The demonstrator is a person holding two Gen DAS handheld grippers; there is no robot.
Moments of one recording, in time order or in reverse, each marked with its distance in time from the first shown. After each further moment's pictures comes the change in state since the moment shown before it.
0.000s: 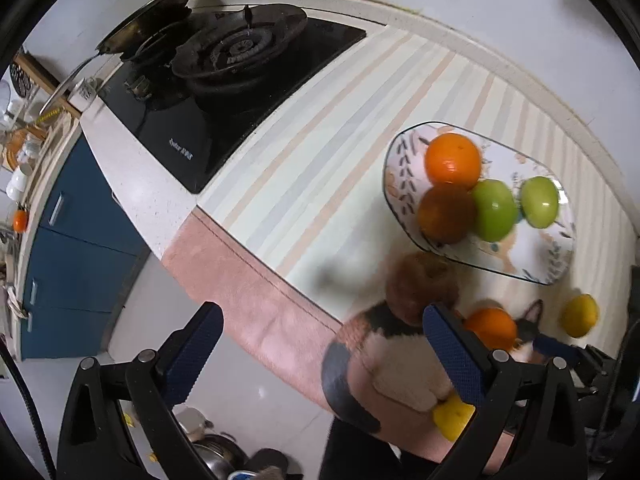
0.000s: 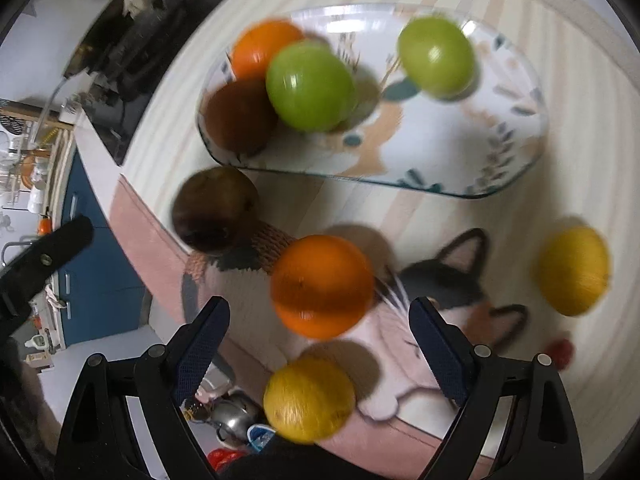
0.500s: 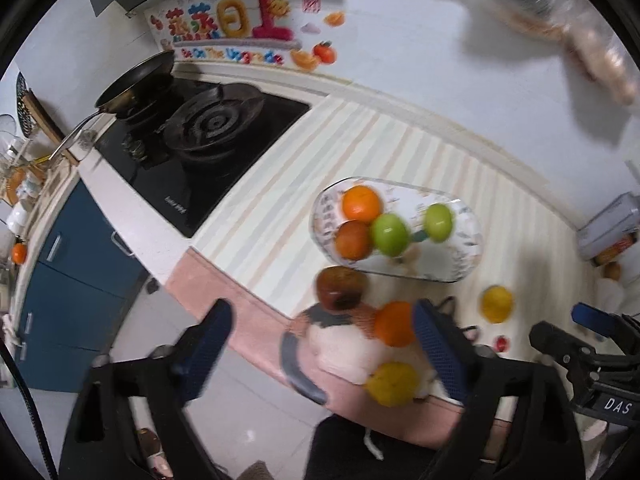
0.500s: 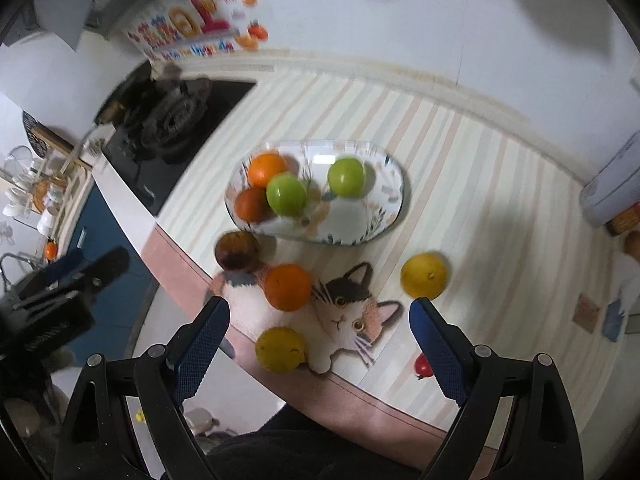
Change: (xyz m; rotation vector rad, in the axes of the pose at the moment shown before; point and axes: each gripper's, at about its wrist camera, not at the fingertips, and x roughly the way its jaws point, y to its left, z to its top) left arm -0.123 -0.033 -0.030 0.052 -0.183 -0.083; right arm -0.188 -0.025 -0.060 -0.013 -0.266 -0.055
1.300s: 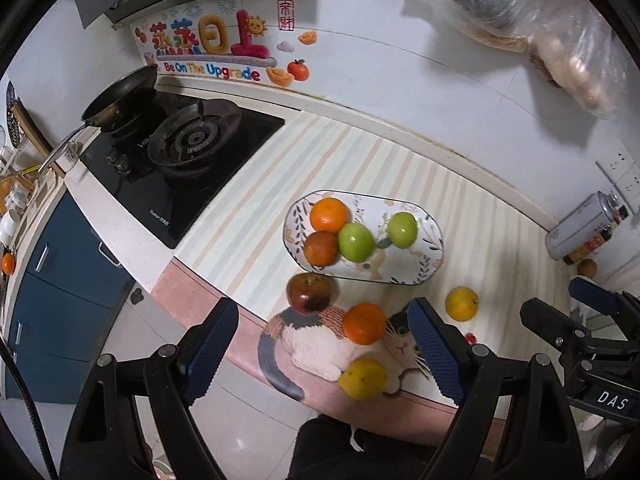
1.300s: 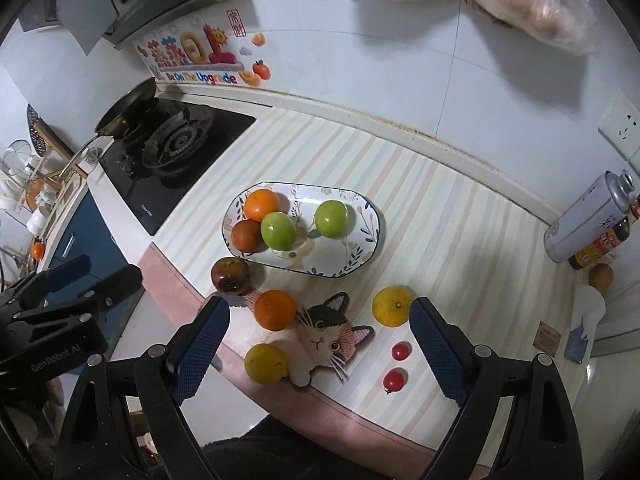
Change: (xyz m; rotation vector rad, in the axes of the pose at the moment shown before) left arm -0.044 -0.018 0.001 0.025 -0.038 -0.110; right arm -0.092 0.015 -0.005 -0.064 -0.172 -0.102
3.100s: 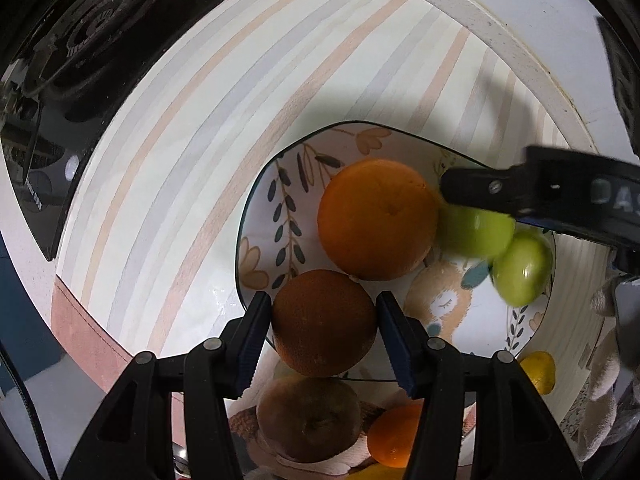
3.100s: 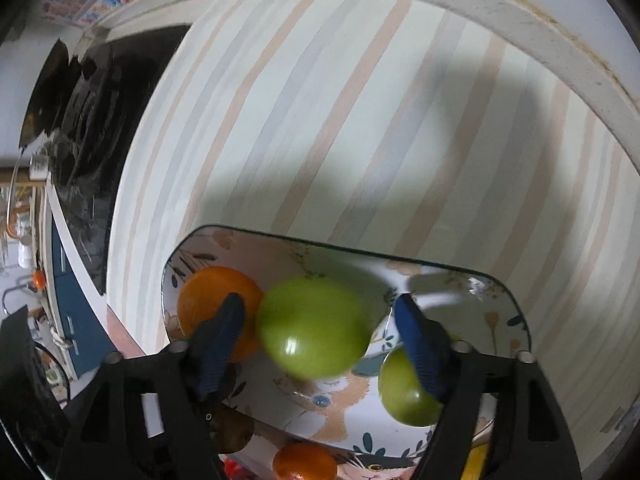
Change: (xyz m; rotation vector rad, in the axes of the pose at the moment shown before) left arm 0.288 0.033 0.069 -0.092 0.460 -0.067; right arm 0.358 0.005 0.154 0.151 0.495 0.129
